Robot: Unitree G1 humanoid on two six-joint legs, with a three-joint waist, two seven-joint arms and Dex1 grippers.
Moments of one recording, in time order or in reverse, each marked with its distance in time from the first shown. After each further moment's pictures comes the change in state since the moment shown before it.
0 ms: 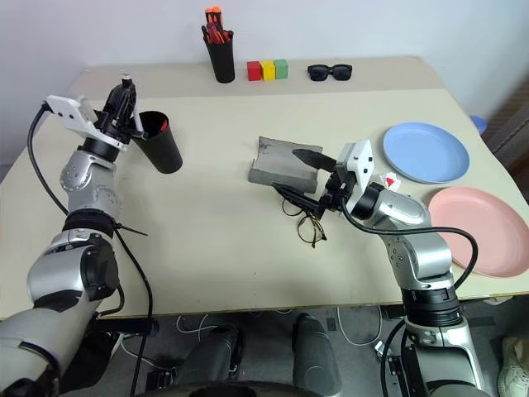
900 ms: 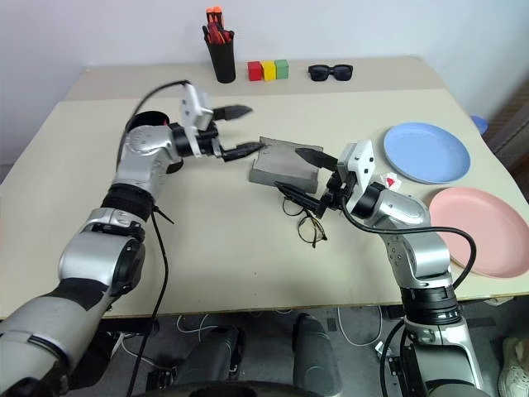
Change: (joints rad) left arm -0.170 -0.166 -0.459 -0.054 0.210 0.282 -0.456; right arm 0.008 0.004 -0.004 0.031 -0.019 -0.043 -0.004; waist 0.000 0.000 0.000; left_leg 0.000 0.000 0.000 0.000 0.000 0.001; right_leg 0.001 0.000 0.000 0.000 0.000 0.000
